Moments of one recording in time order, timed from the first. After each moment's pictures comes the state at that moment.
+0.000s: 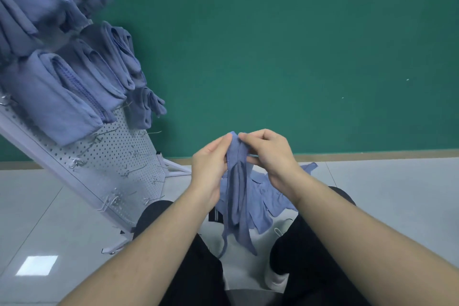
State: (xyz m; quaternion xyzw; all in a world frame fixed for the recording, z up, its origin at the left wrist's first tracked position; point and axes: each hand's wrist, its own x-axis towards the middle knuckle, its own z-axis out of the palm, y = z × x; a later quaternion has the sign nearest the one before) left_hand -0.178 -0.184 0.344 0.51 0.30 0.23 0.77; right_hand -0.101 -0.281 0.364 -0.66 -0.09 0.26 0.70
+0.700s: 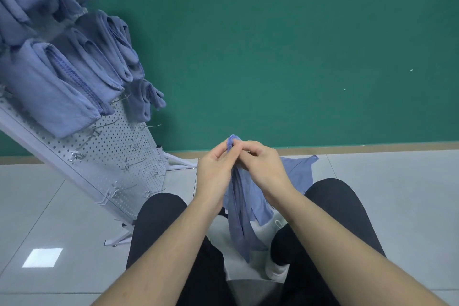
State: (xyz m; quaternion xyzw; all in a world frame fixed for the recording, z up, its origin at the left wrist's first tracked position) left_hand -0.192 -0.201 0.323 0.60 0.28 0.22 0.72; right_hand -0.127 -0.283 0.324 -0.70 -0.20 0.23 0.65
